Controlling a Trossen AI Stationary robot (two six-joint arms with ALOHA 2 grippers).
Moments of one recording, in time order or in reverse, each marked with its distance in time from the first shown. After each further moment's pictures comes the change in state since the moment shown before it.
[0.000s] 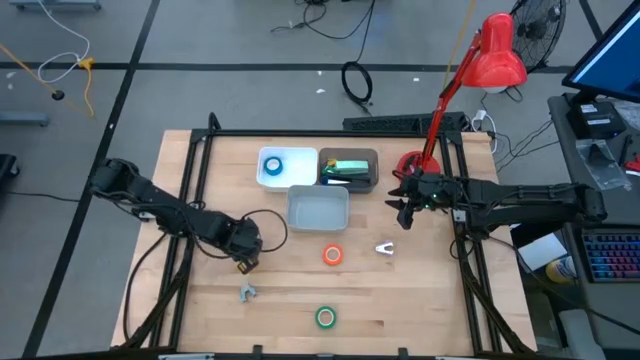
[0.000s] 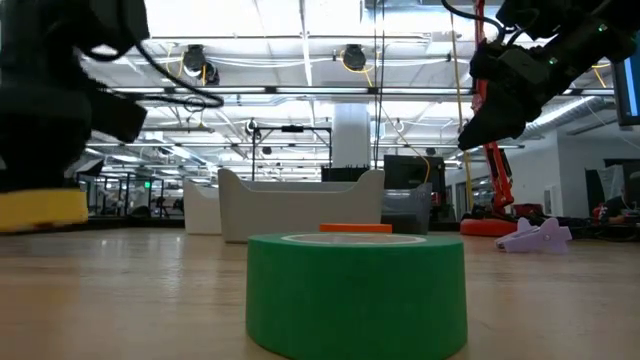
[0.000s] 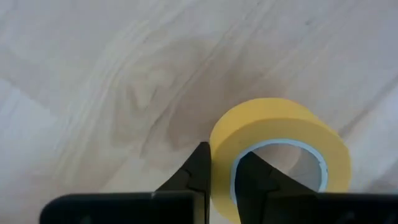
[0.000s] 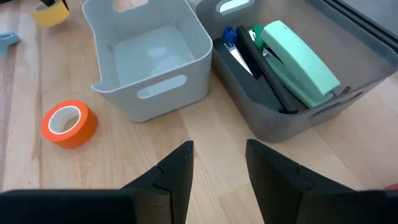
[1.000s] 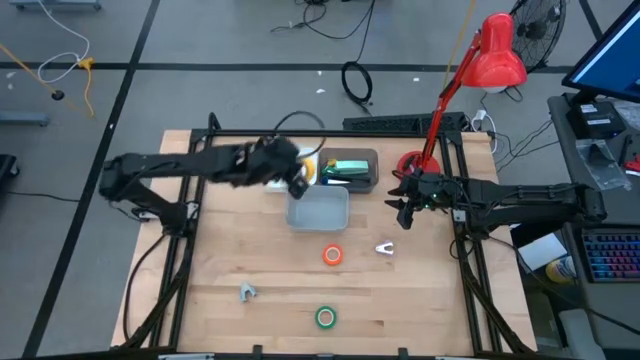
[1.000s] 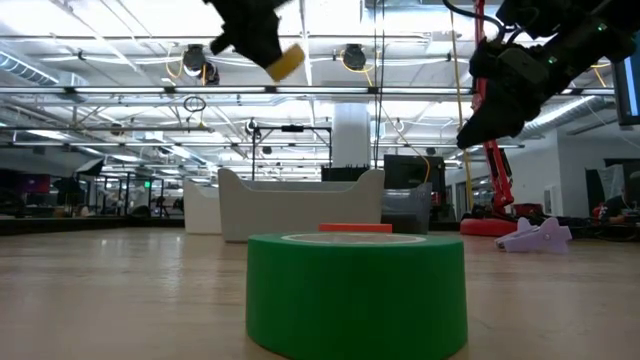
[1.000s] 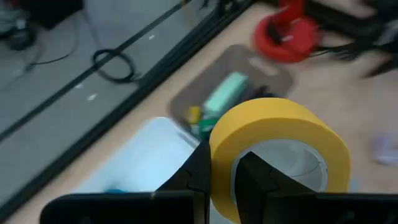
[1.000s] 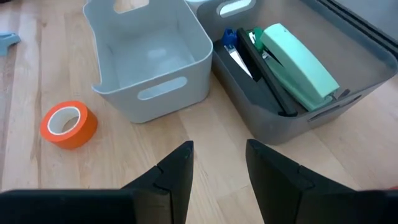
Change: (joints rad) left arm 0.472 0.094 0.719 0.095 -0.436 0.679; right arm 0.000 0.000 0.000 0.008 0.003 -0.010
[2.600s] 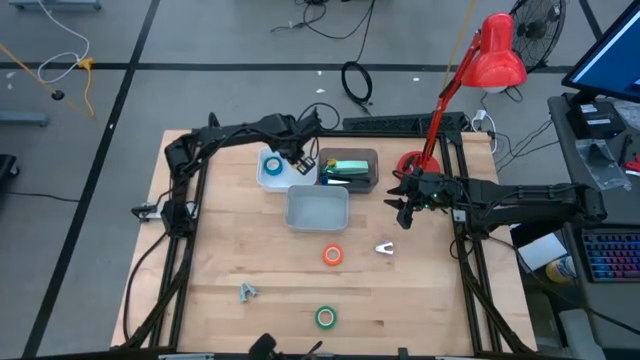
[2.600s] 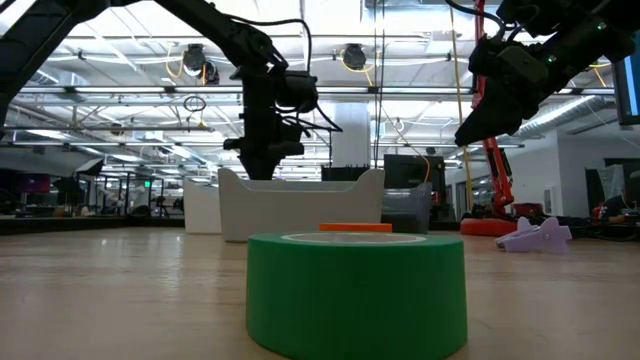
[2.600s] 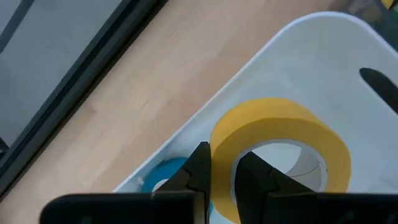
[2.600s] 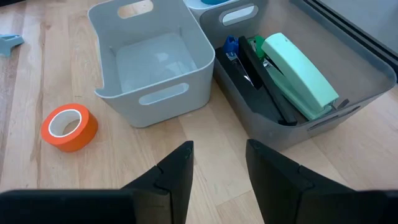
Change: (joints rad) left arm 0.402 0.529 0.186 -0.241 0.203 0.144; right arm 0.000 0.000 0.000 0.019 0.001 -0.027
